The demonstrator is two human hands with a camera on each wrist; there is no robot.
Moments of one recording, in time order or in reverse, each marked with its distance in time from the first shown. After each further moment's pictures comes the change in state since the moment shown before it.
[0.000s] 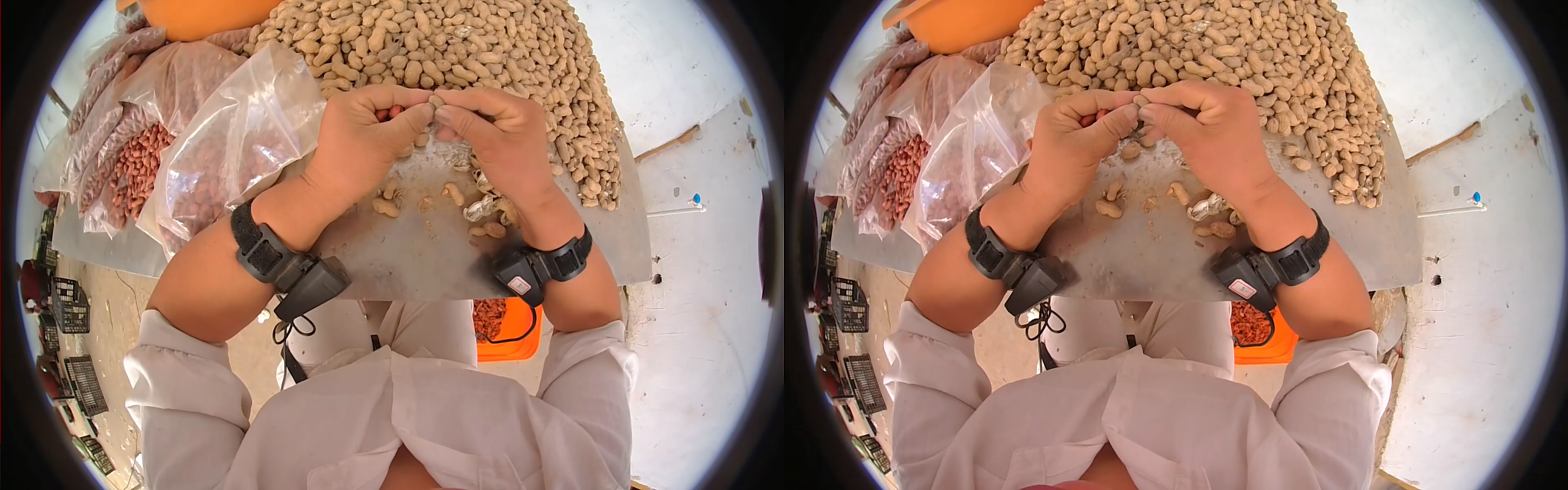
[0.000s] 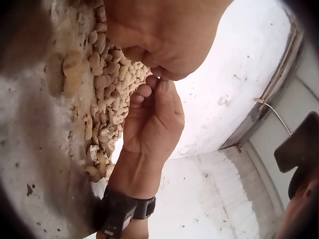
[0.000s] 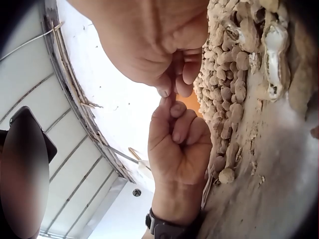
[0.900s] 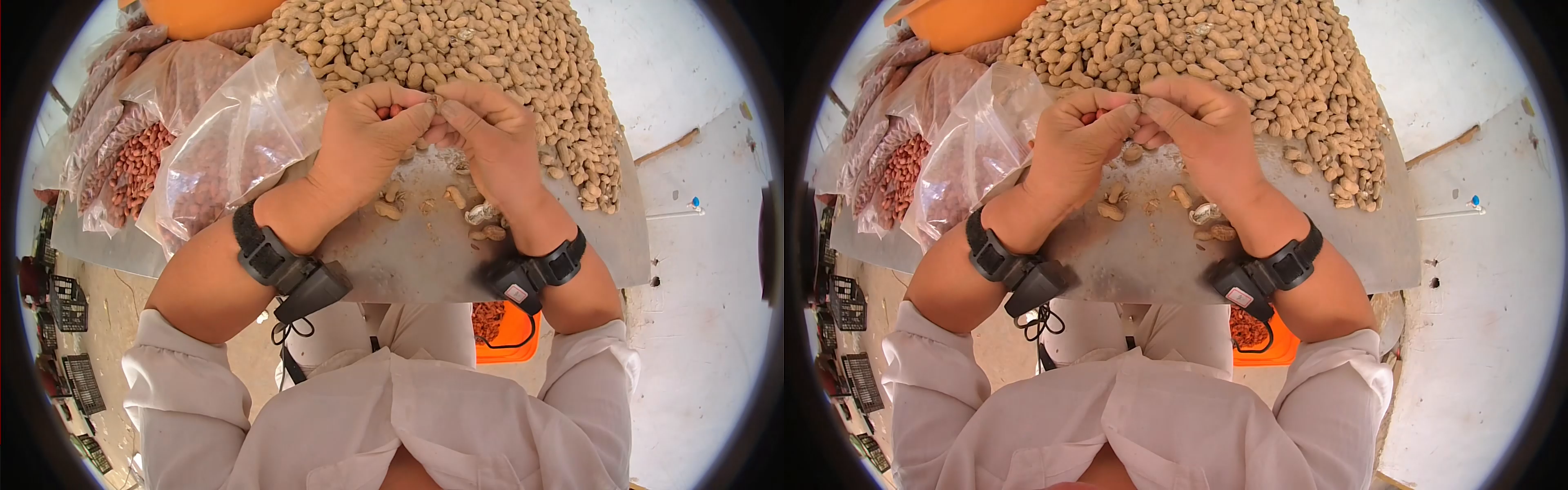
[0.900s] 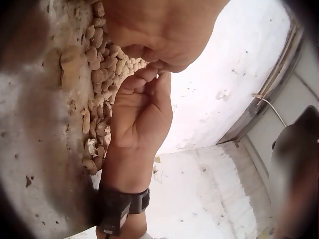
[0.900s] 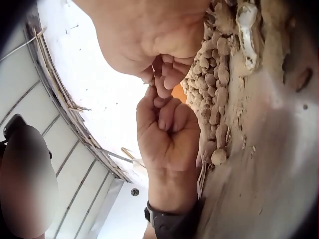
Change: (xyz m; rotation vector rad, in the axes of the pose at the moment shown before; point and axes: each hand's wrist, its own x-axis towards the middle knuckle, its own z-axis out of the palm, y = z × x) left_hand 0.003 -0.006 0.001 -0.172 0.024 -0.033; right_hand 0.001 0.017 0.008 0.510 -0.023 0.112
